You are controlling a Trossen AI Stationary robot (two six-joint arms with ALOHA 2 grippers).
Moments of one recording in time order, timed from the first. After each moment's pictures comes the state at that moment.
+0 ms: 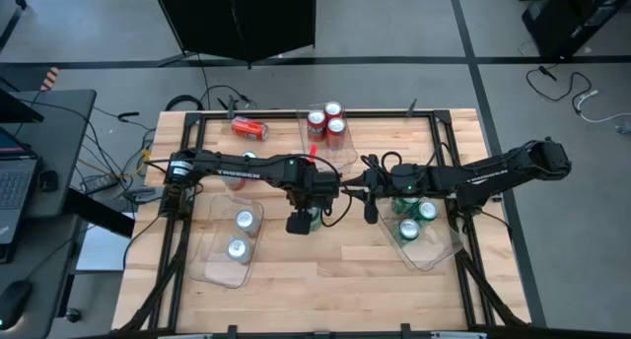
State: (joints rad) left arm -0.05 1.98 1.85 -1.22 0.04 0.09; right arm 0.05 1.21 0.59 0.31 0.17 0.10
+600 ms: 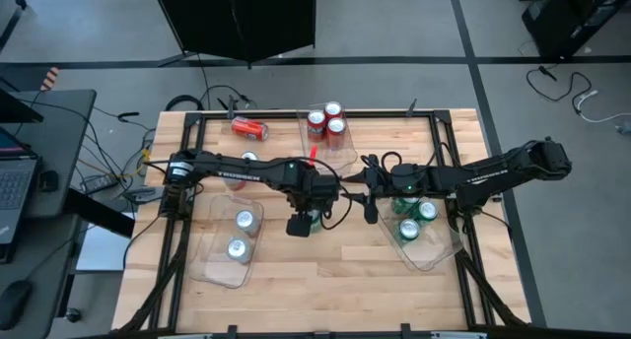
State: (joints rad) left arm -0.06 1.98 1.80 -1.17 0.04 0.10; right arm 0.05 1.21 0.59 0.31 0.17 0.10
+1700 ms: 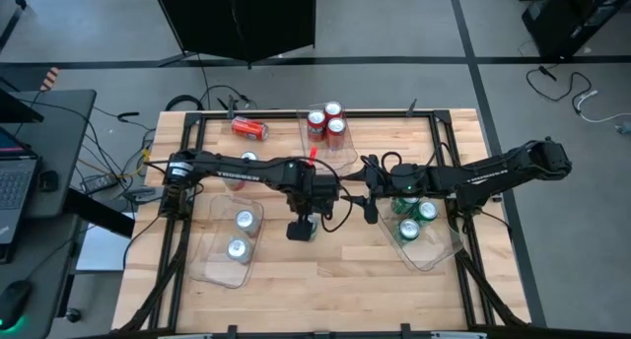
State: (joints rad) left arm -0.06 1.98 1.81 -1.17 0.18 0.05; right arm 0.05 1.21 0.59 0.30 0.16 0.10
